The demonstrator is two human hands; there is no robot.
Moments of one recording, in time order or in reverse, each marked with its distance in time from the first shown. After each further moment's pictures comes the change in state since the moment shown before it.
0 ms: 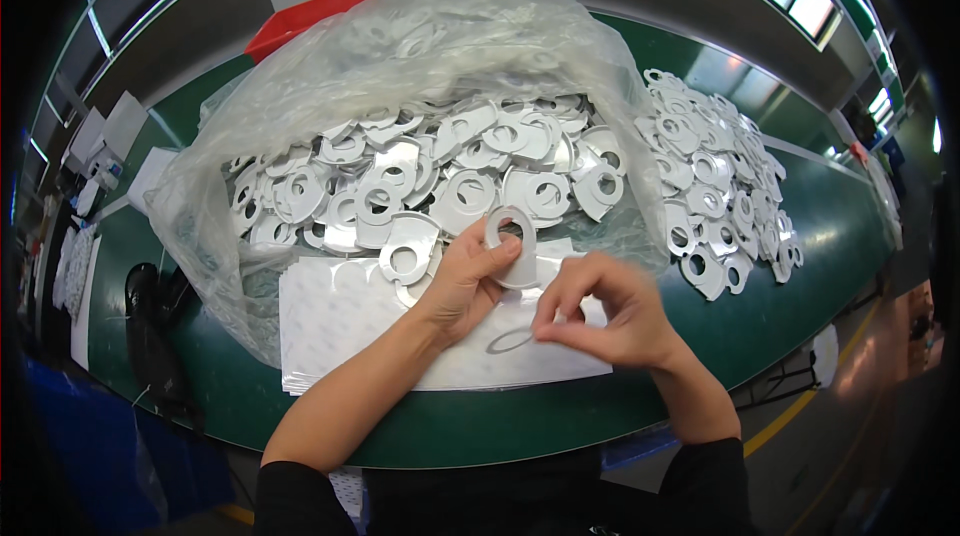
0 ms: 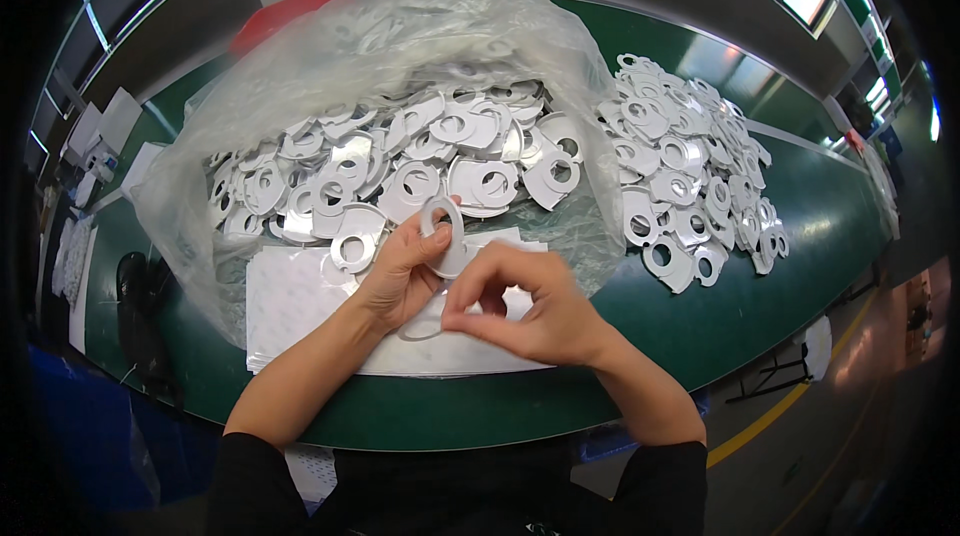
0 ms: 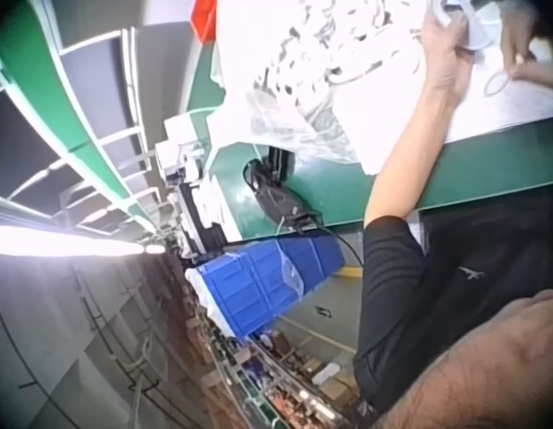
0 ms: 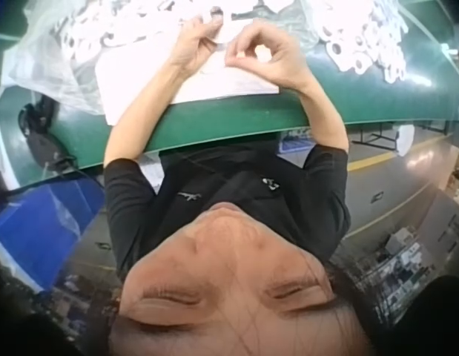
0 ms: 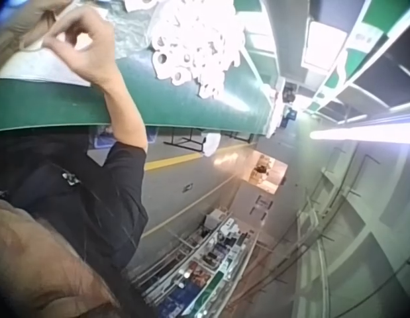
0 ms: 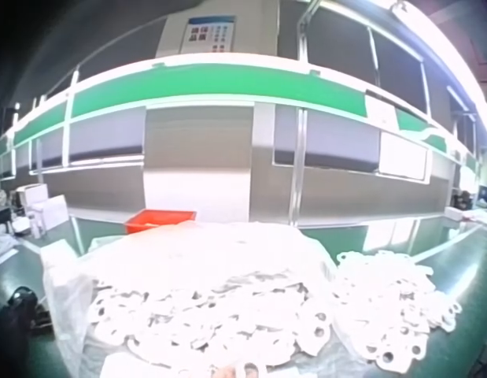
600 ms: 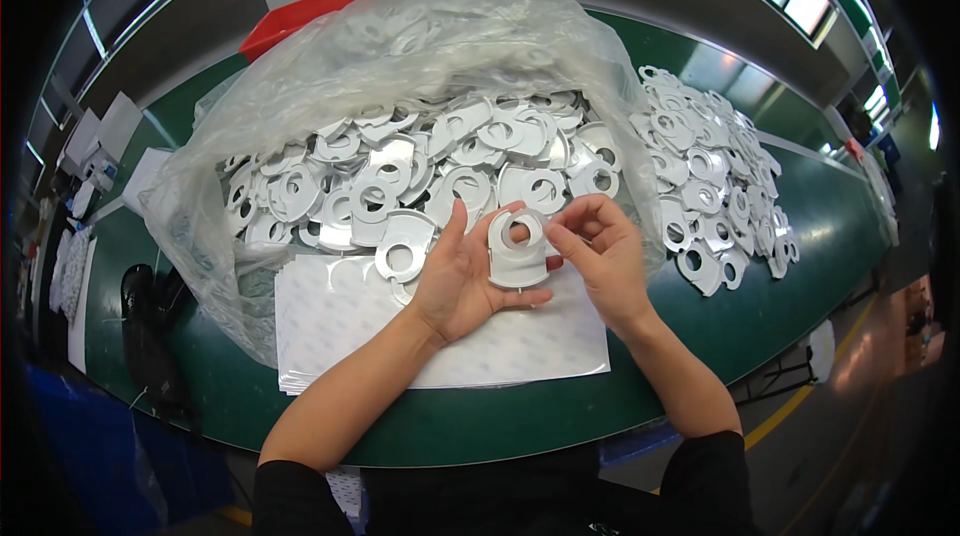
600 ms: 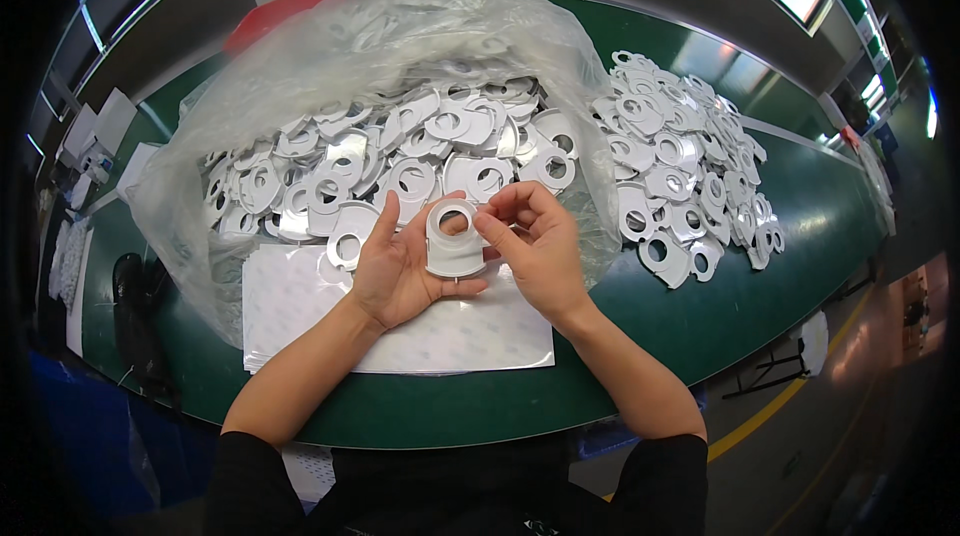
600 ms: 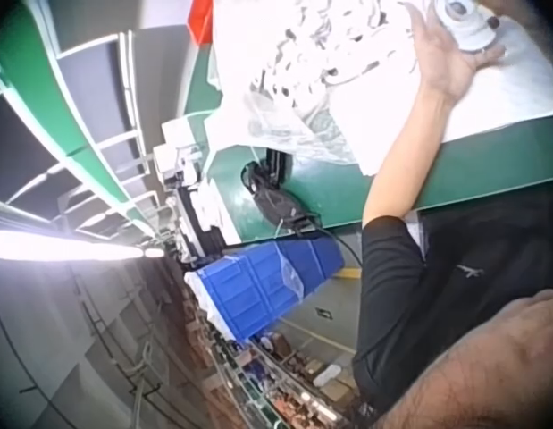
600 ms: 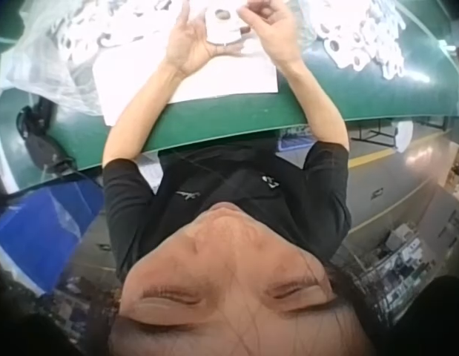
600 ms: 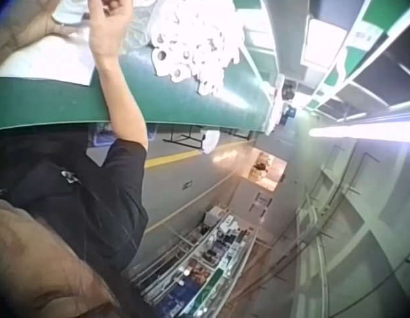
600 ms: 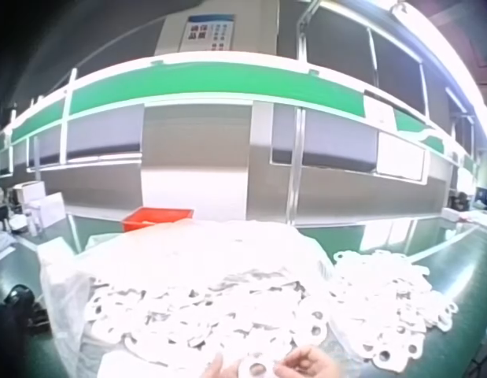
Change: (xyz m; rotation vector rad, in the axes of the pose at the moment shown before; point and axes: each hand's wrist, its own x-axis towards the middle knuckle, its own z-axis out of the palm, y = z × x) left_hand -0.004 0.008 0.005 -0.228 -0.174 -0.183; right_hand 0.013 0.038 0.001 0.232 0.528 0.263
